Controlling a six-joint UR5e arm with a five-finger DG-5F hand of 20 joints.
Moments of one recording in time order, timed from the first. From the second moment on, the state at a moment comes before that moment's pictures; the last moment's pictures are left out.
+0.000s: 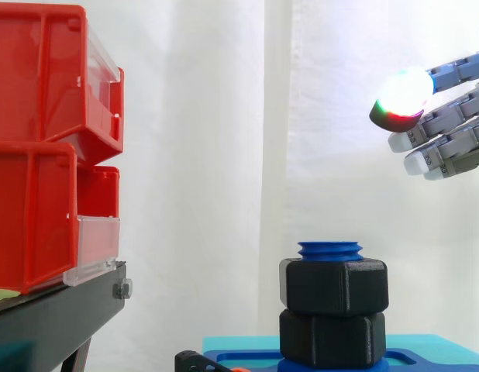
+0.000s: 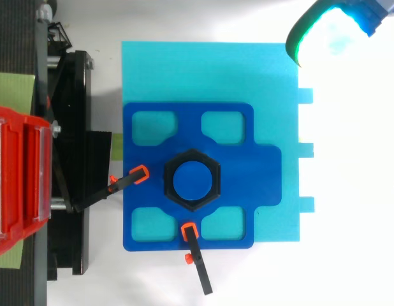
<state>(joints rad) 0.05 -1.82 -1.50 -3.09 -1.41 -0.27</state>
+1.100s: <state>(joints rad) 0.05 -1.82 -1.50 -3.09 -1.41 -0.27</state>
